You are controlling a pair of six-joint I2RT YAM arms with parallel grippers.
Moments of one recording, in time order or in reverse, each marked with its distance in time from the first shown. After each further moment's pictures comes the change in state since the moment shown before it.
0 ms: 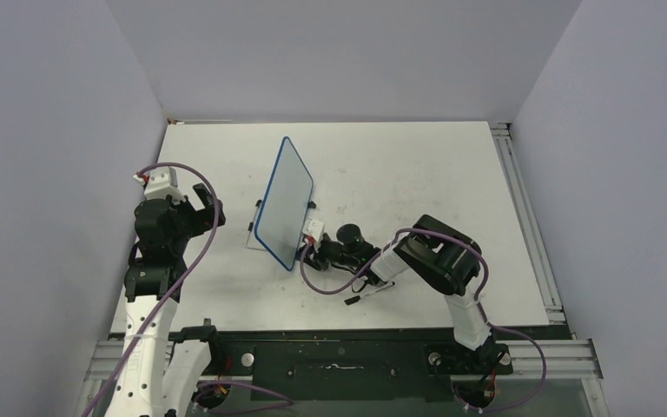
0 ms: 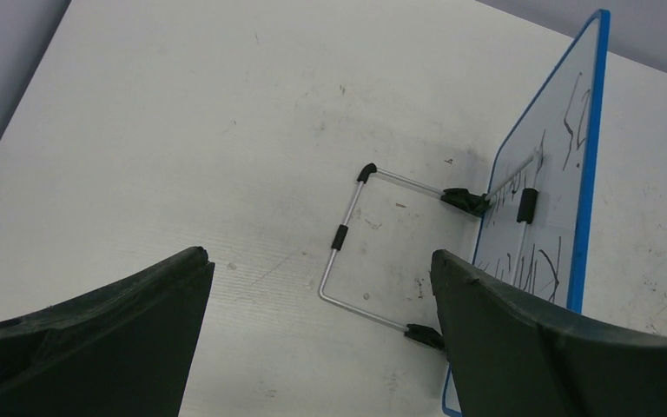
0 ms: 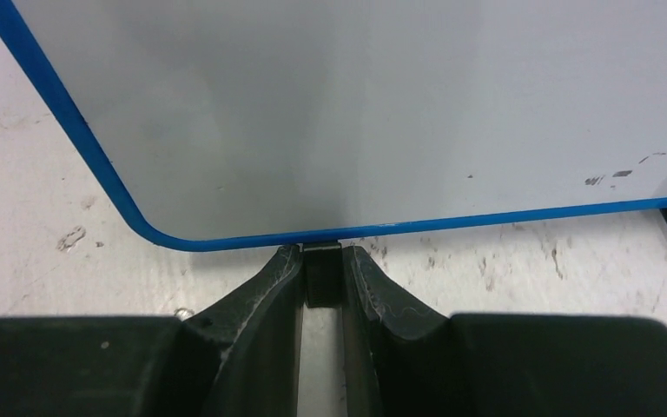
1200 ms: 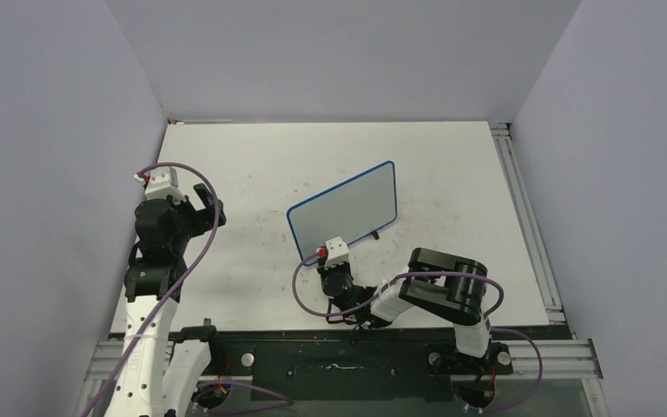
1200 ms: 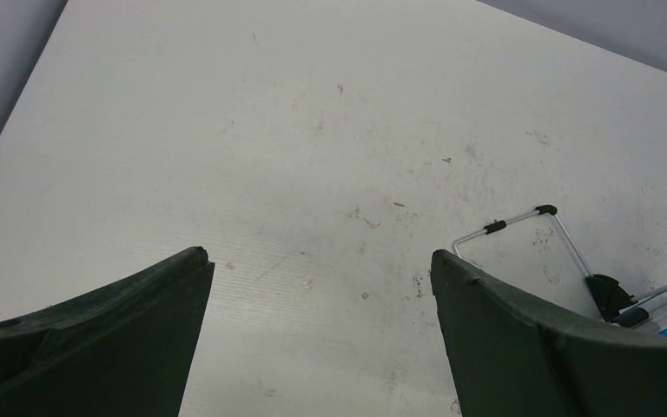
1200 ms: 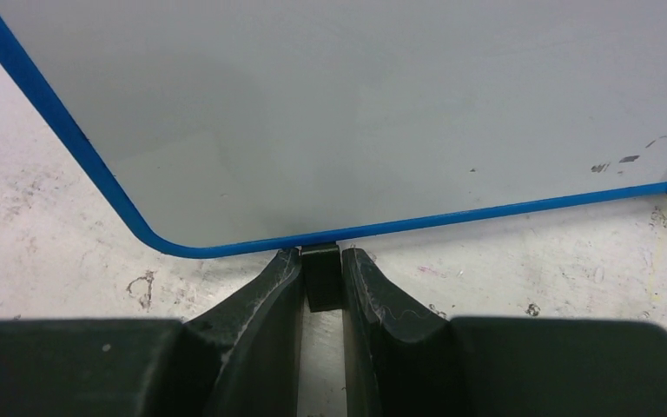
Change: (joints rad) left arm -0.003 0.000 0.000 0.000 0.000 -0.001; right arm 0.343 -0.160 -0.219 -0.047 1.178 0.499
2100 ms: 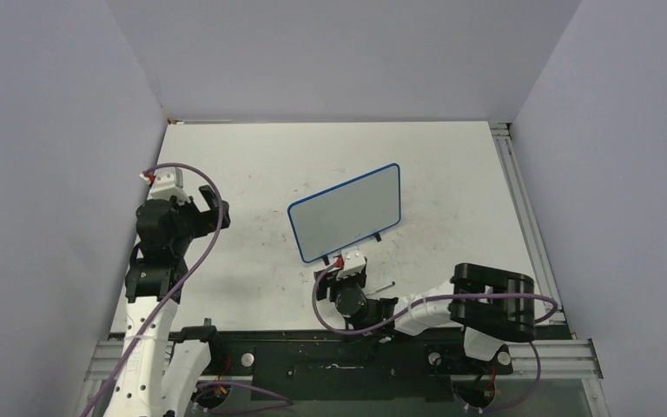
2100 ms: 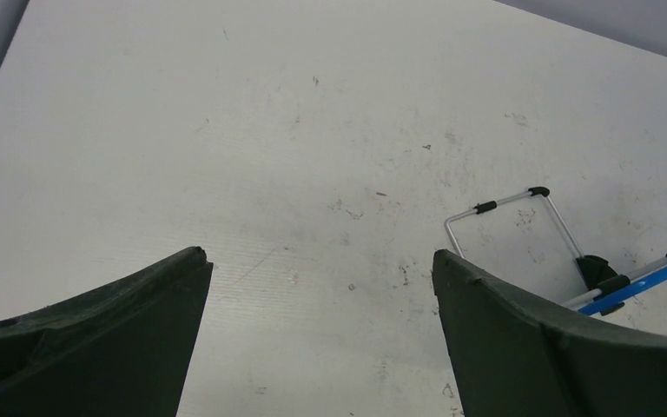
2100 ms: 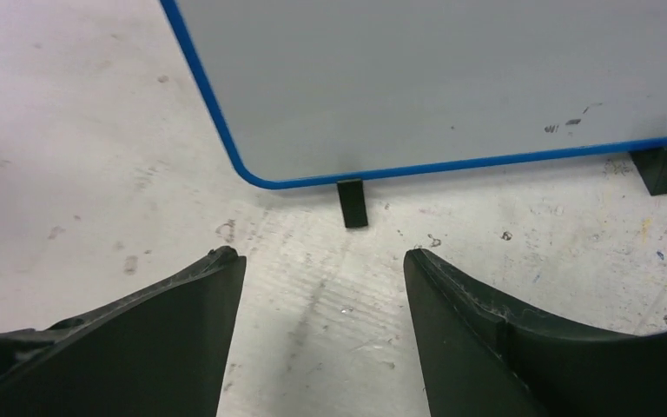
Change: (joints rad) left arm -0.014 -0.004 -0.003 0.001 0.035 0.010; right arm 0.114 -0.216 -0.115 -0.086 0.100 0.136
